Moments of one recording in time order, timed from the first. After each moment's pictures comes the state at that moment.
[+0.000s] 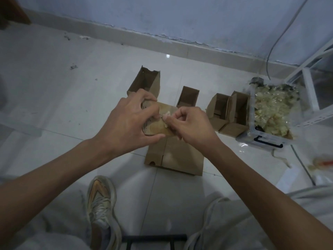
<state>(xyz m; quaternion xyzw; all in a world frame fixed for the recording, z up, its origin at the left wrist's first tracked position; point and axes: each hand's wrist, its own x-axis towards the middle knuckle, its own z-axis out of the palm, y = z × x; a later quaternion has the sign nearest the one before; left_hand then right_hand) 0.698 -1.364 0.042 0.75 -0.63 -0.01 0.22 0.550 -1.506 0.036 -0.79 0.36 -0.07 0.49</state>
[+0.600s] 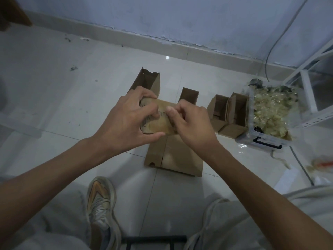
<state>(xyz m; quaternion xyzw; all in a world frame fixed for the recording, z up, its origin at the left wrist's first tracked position) 0.702 -1.362 0.047 0.73 -0.63 -0.01 0.26 0.549 -1.507 0.032 -0.87 0.31 -0.15 0.36</state>
